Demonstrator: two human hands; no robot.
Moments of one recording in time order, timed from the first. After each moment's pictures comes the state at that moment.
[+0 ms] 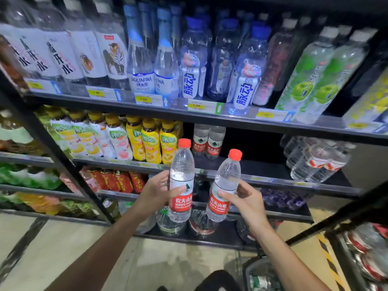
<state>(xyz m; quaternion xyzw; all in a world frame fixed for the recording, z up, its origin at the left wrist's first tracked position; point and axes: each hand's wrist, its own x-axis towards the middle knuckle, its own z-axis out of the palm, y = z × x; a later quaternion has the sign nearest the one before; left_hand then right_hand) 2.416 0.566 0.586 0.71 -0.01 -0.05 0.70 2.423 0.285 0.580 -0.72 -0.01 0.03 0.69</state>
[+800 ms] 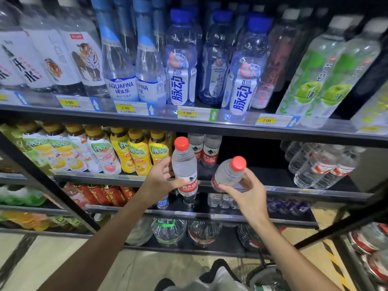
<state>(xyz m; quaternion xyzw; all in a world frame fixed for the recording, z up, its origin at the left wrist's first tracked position) 2.513 0.554 0.589 0.75 -0.05 -0.03 0.66 2.494 0.284 0.570 -0.76 -0.05 -0.12 0.63</state>
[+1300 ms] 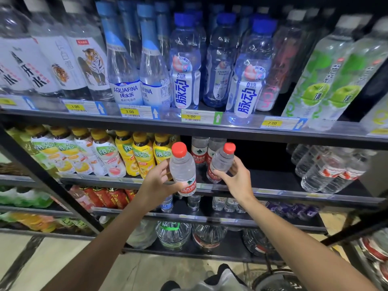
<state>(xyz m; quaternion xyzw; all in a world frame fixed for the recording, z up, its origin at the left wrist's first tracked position) 2.505 0.570 0.594 0.78 -0.09 0.01 0.62 2.568 0.304 0.548 -0.81 -0.04 -0.07 0.58</state>
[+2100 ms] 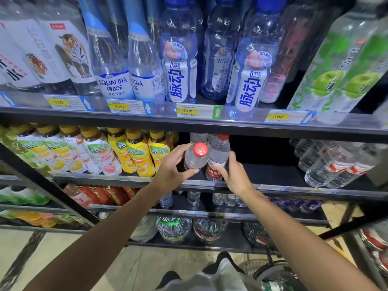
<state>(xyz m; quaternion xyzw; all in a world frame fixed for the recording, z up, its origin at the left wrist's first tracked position) 2.568 0.539 0.567 0.82 -0.18 0.09 0.53 2.589 0.306 0.542 -0.90 -0.09 0.00 0.43</state>
